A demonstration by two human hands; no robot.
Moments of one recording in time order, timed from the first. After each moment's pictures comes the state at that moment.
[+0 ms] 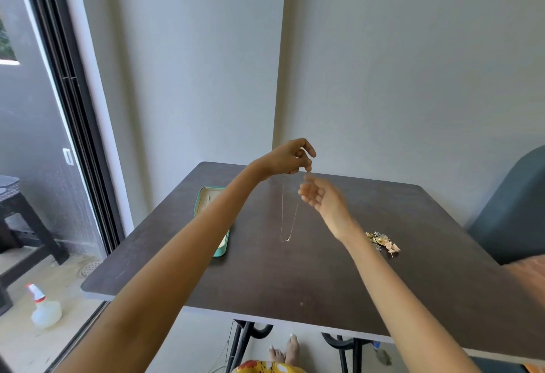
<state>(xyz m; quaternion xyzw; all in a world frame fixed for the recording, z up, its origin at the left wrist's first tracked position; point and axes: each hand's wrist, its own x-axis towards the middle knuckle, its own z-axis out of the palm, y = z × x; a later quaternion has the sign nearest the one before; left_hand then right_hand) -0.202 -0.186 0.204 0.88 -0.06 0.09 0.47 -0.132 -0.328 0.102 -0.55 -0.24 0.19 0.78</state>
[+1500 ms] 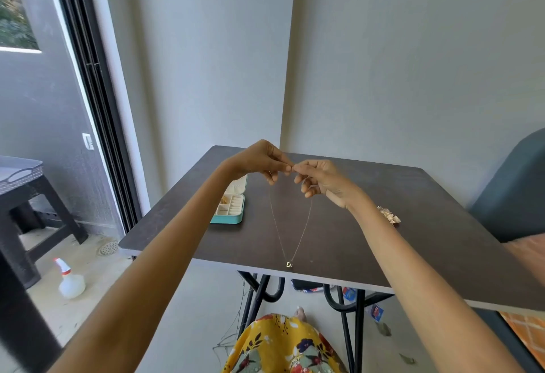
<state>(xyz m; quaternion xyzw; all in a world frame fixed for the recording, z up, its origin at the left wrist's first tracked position) -0.289 -0.150 0.170 0.87 -0.07 0.06 0.48 -0.203 -0.335 0.138 -0.66 -0.37 0.25 0.61</state>
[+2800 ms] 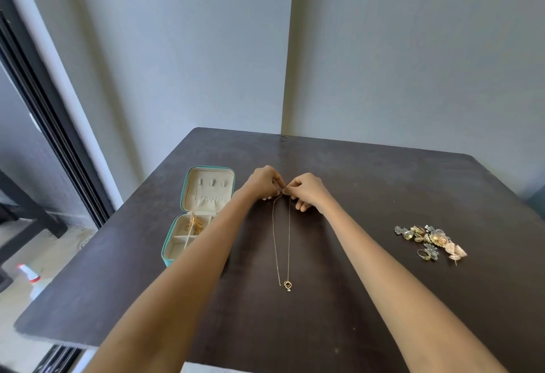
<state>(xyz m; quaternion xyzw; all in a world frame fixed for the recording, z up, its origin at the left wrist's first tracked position) -0.091 -0.073 0.022 0.94 0.14 0.04 0.31 -0.030 -0.206 0.016 -0.87 -0.23 0.18 0.39</state>
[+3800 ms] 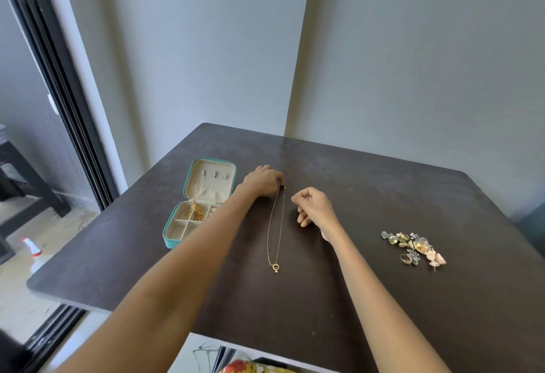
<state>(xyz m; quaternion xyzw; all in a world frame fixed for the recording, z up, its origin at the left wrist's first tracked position) -0.092 -0.080 0.024 0.98 0.15 -0.03 0.15 -0.063 -0.251 -0.003 -0.79 -0.21 0.17 0.55</state>
